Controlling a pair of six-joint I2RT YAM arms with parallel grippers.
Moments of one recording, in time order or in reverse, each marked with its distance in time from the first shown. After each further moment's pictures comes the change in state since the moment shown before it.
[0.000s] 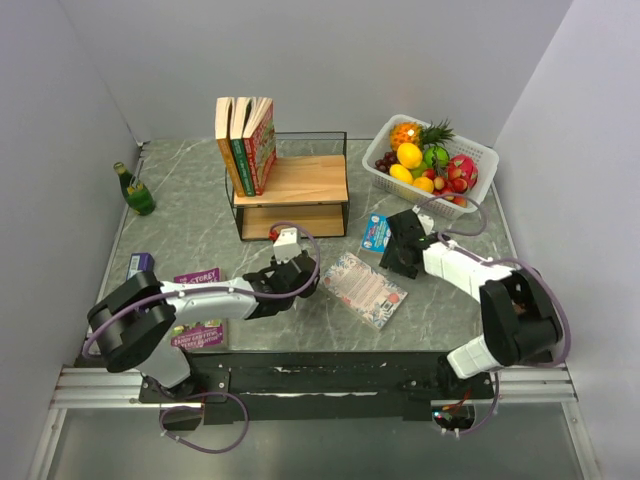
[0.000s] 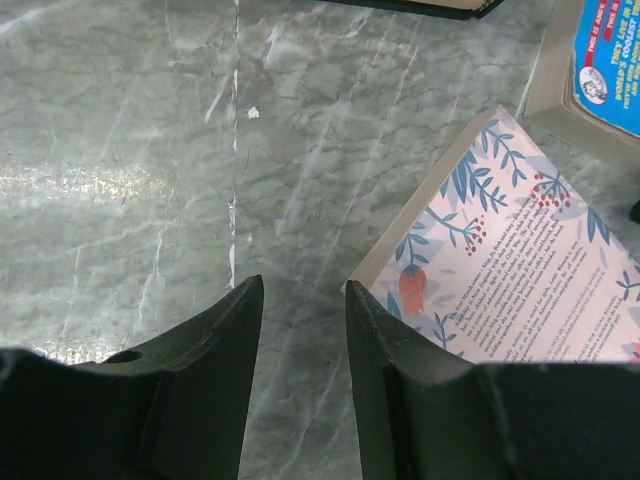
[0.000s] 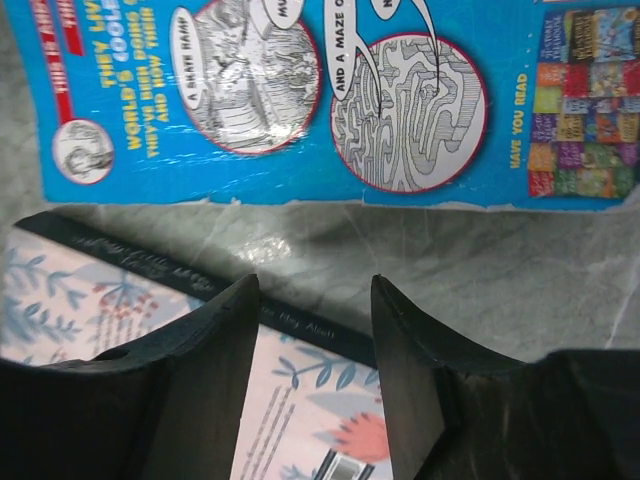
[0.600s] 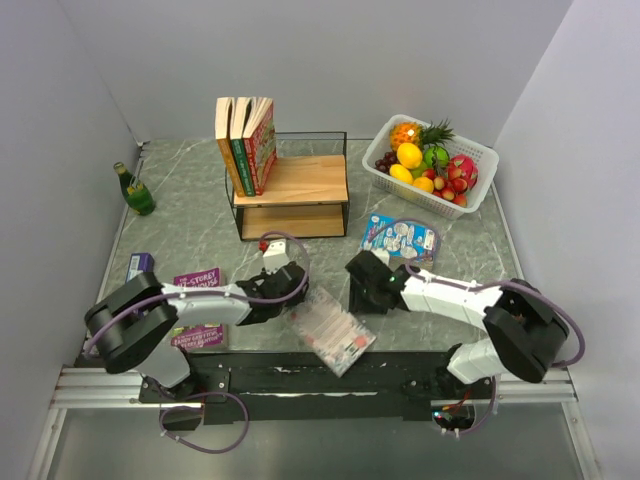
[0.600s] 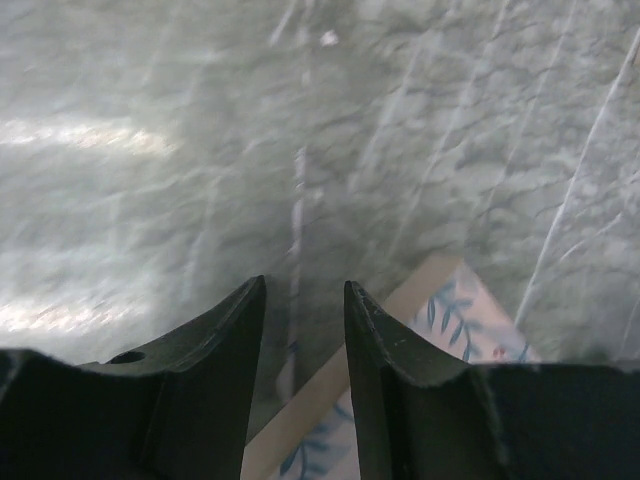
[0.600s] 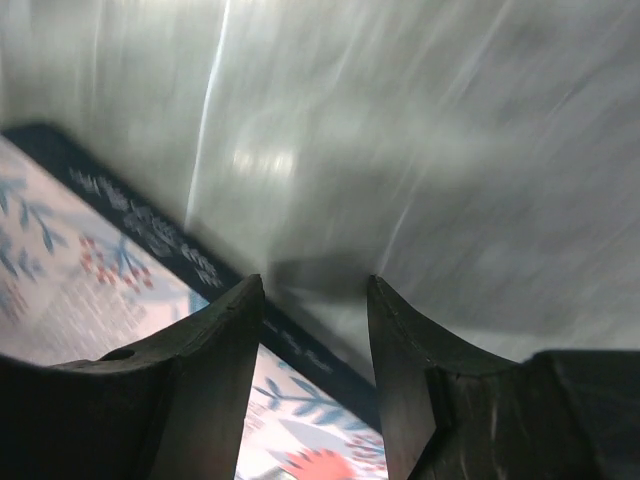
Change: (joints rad) left arm 0.035 0.026 -0.100 0.047 0.076 -0.042; right arm 0.391 -0.038 -0.102 0.001 -0.054 0.086
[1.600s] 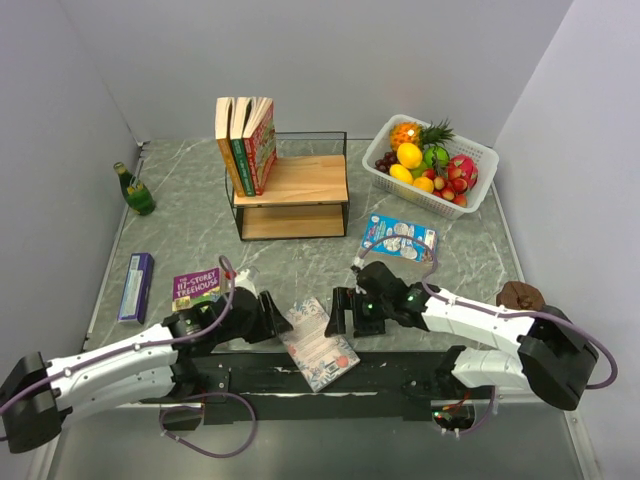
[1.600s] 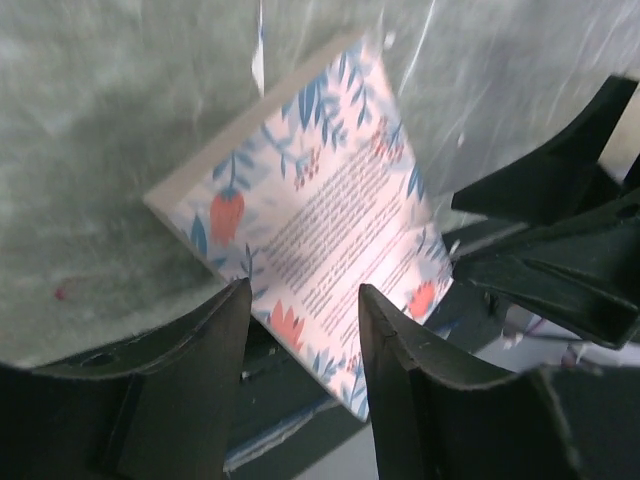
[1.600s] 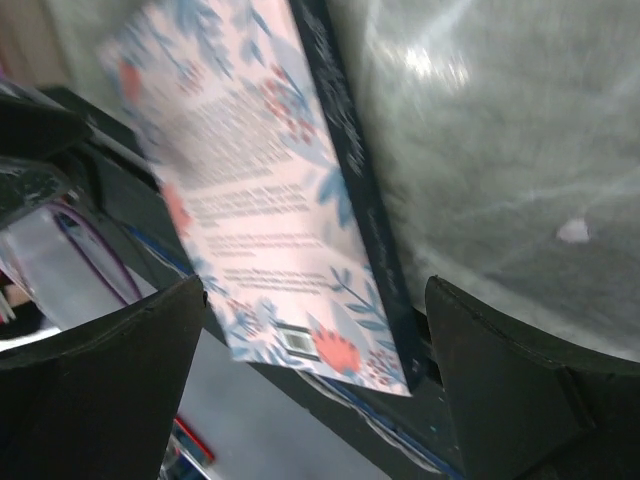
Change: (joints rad) left arm -0.023 -0.768 -0.283 -0.347 0.400 -0.196; right arm 0.084 -0.245 -0.151 0.126 -0.444 0.035
